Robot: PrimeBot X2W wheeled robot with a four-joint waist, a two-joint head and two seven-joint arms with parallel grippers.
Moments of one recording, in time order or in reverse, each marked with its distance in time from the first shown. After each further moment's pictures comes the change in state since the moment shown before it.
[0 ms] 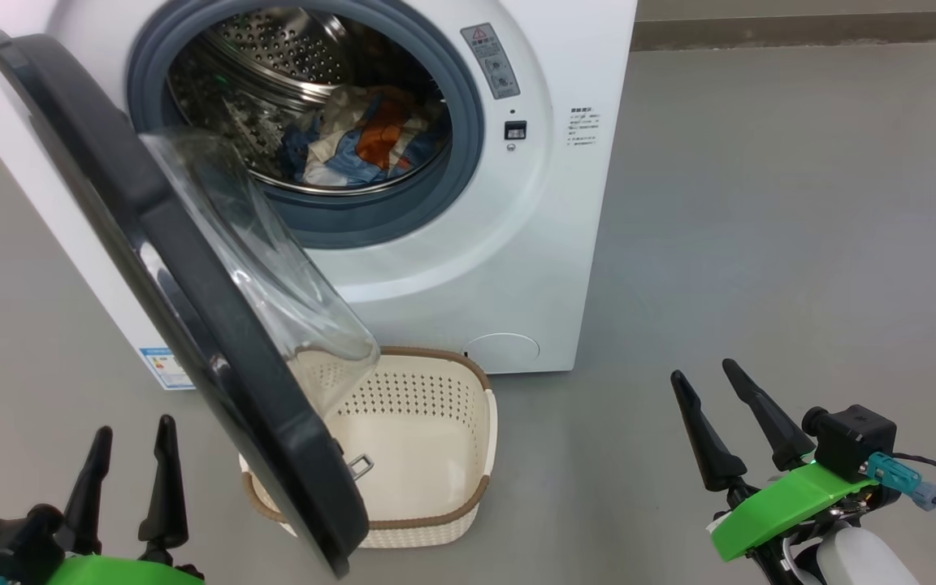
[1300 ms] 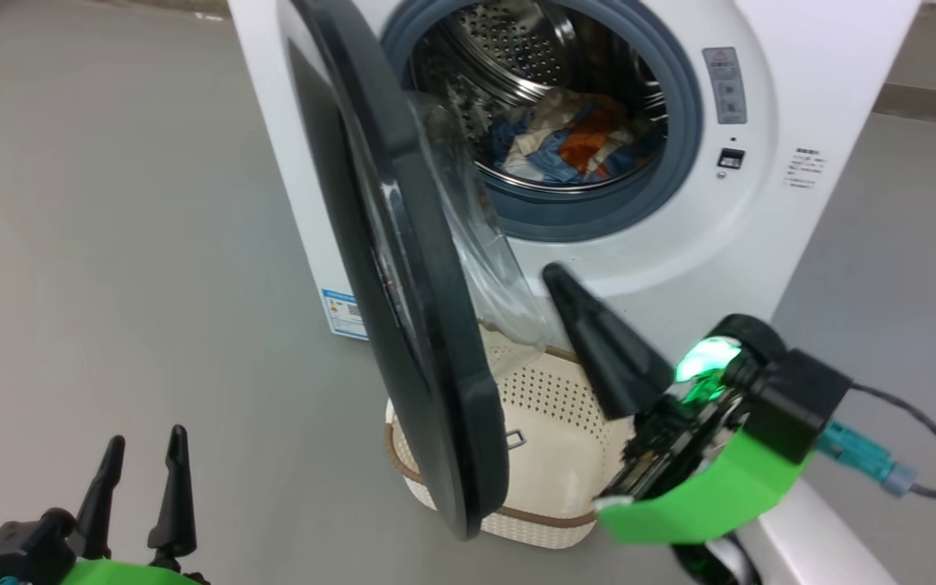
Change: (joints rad) left arm 0.001 0.018 -0.032 0.027 -0.019 0.000 0.000; right arm -0.133 0.031 0.240 -0.409 0.045 0.000 0.000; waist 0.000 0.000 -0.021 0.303
